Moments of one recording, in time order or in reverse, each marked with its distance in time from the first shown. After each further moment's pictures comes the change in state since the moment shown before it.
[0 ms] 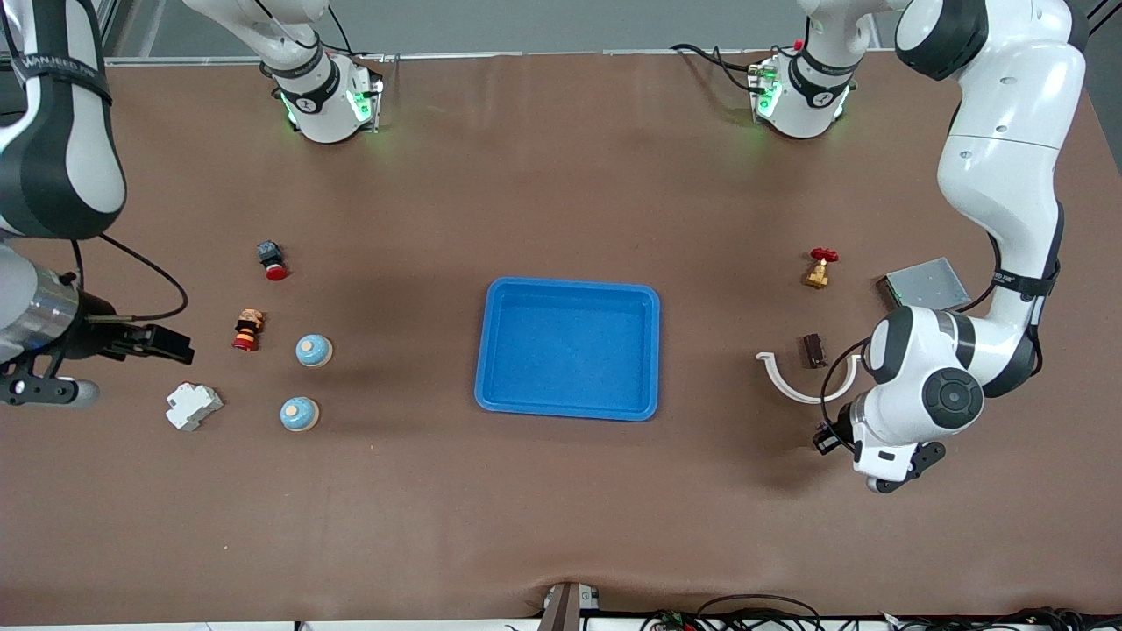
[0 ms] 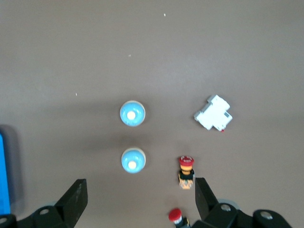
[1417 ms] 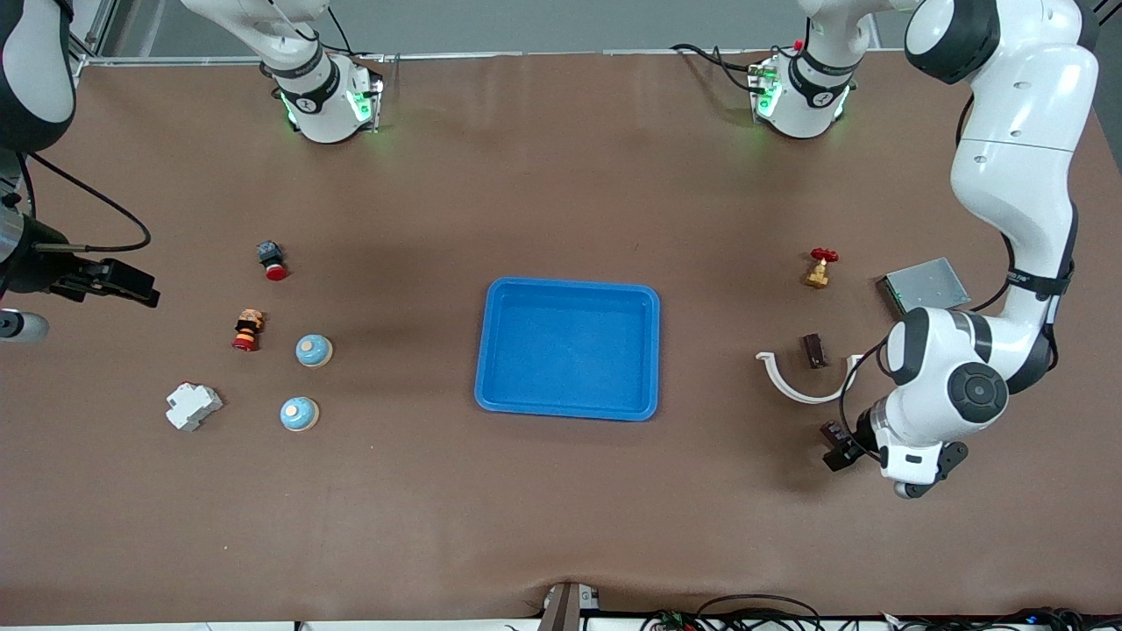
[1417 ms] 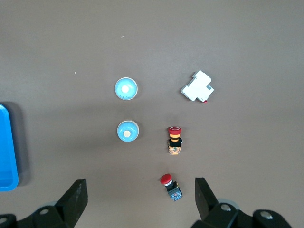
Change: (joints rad) left arm 0.053 -0.011 0.006 -0.019 0.004 0.085 0.011; right arm 0.066 -0.127 -0.081 -0.019 0.003 -0.130 0.000
